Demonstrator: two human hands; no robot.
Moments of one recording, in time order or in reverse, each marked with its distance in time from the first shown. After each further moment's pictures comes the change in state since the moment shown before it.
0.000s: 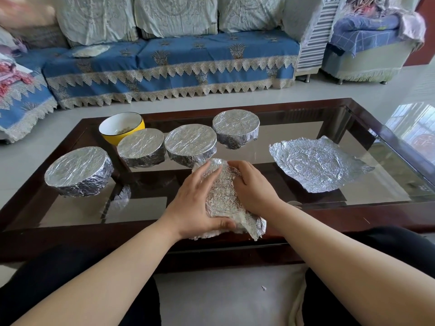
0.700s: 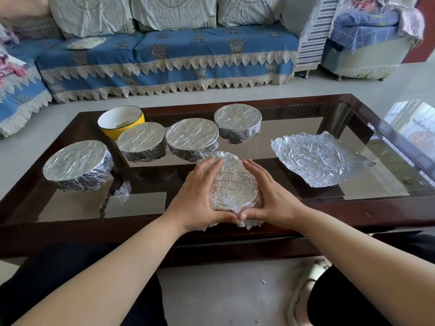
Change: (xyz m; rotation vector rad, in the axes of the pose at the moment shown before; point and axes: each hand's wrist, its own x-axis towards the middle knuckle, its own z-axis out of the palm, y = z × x) left_hand 0.001 -0.007 0.005 -0.096 0.069 0.014; right_hand -0.033 0.034 -0.020 0.030 -0.228 -0.185
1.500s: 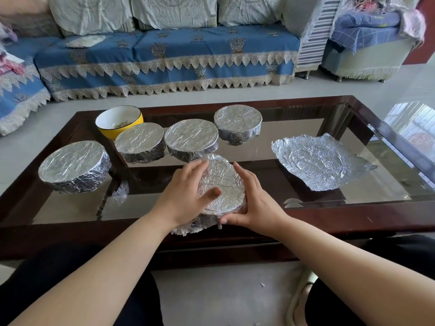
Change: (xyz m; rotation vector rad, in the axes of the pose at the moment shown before) left_hand 0.009 -0.012 -0.019 0.067 -0.045 -0.111; right_hand 0.011 -0.011 0.031 0.044 0.117 -0.035
